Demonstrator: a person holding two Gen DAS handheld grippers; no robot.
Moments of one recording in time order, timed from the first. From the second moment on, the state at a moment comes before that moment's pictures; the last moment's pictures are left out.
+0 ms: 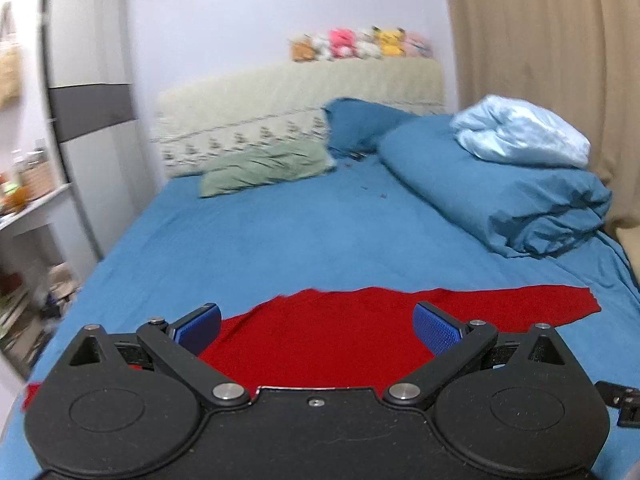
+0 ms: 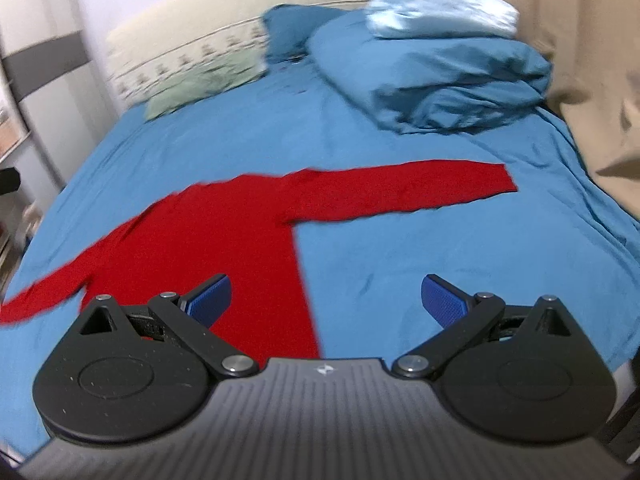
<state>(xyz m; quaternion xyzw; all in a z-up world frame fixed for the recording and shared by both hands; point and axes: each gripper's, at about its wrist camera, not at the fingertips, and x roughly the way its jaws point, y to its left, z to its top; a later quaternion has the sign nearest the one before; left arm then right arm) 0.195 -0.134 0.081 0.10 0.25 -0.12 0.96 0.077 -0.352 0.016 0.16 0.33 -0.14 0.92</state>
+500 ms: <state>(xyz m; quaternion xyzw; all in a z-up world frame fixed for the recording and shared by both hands) 0.419 -0.285 -0.078 0.09 0.37 -0.19 0.91 0.224 -0.538 -0.122 0.28 0.29 -0.30 0.86</state>
